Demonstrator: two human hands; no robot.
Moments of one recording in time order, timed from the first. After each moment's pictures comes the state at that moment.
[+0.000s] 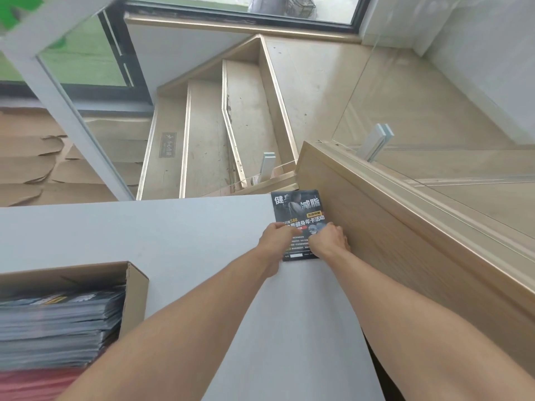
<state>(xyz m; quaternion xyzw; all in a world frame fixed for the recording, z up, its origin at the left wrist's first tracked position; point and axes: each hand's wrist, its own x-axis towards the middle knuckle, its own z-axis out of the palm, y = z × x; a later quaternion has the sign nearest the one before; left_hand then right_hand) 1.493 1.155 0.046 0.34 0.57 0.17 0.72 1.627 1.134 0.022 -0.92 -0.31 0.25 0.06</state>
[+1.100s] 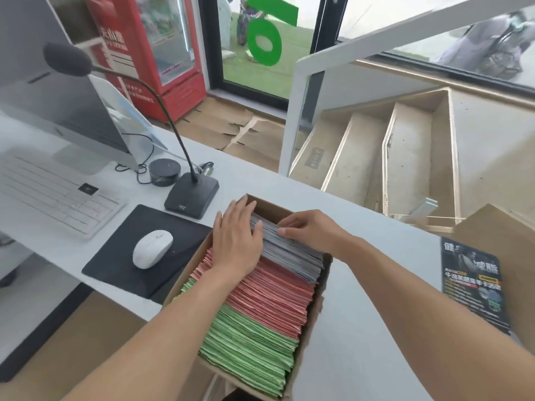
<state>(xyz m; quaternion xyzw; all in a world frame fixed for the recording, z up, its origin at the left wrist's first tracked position) 1.085 1.065 0.072 0.59 0.76 0.25 0.12 1.263 1.147 0.110 -0.53 -0.72 0.45 0.07</state>
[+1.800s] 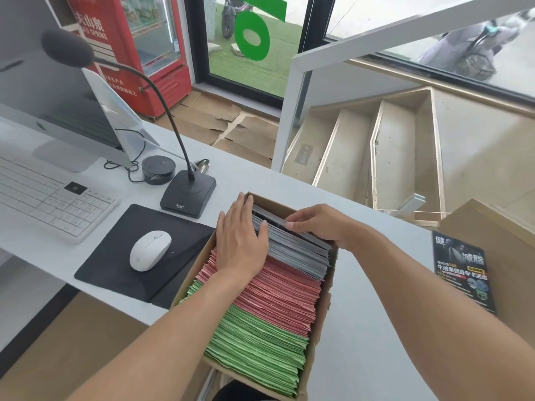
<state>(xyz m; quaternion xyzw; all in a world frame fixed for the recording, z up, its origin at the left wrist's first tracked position) 1.082 1.060 0.066 0.58 0.76 0.27 0.13 1.258 1.156 0.121 -0.56 -0.67 0.48 0.03</state>
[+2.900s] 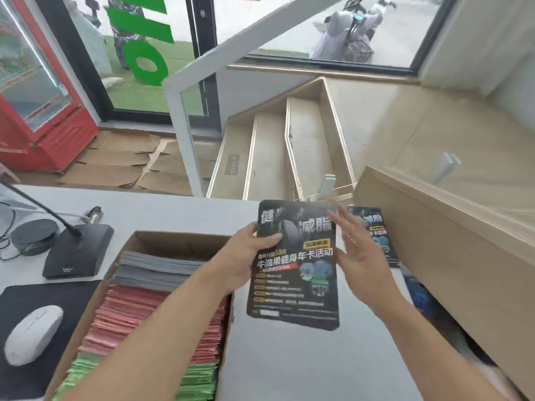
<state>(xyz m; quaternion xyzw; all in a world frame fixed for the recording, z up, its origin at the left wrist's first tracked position) 1.248 1.103 0.124 0.35 0.43 0.31 0.77 1.474 1.034 0.133 -0.58 -0.60 0.33 0.45</state>
